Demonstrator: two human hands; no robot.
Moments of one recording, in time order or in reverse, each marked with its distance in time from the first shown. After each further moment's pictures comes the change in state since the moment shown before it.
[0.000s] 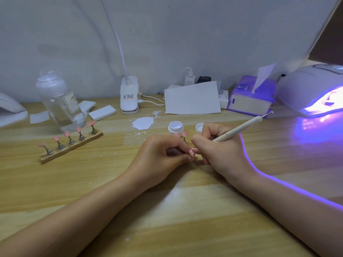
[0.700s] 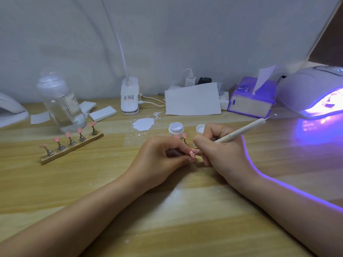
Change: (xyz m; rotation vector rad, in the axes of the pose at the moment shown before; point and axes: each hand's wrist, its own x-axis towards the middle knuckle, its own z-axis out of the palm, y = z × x) left_hand 0.000 -0.001 0.000 -0.027 0.007 0.024; right_hand -0.001 0.001 -0.003 0.040 -0.009 -0.009
